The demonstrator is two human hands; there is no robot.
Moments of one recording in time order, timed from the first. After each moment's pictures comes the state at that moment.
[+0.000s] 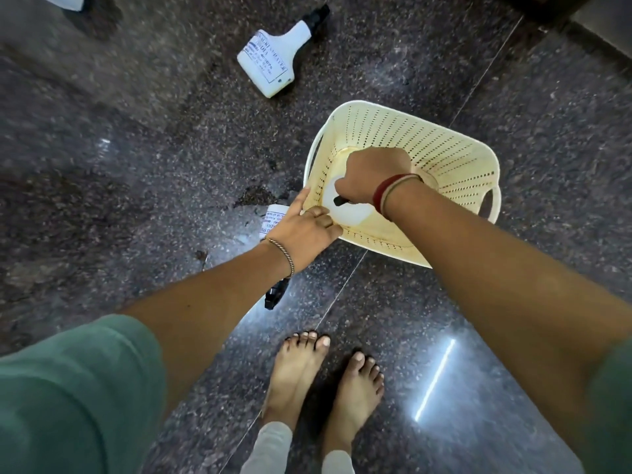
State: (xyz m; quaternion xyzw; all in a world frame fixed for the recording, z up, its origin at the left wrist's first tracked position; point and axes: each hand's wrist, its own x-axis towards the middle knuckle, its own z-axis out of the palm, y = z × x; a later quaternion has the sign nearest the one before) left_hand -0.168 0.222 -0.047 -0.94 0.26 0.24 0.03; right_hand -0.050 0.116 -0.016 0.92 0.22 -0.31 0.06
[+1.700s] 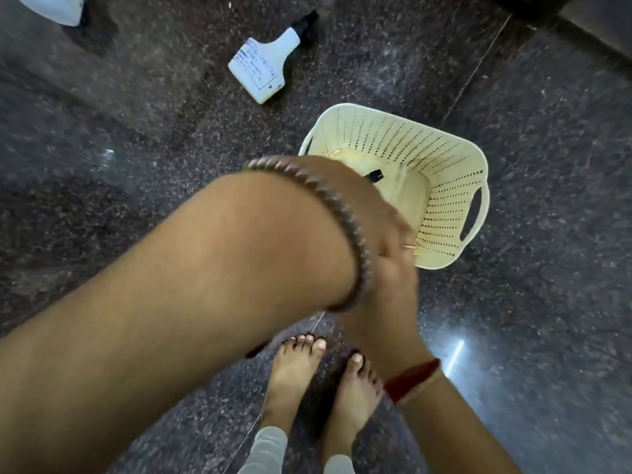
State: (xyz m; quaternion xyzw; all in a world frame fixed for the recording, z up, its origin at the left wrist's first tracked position) left_hand -0.239 0.167 0.039 -0.91 0.00 0.40 -0.04; right_hand -0.199 0.080 0.056 0.91 0.14 -0.01 -0.39
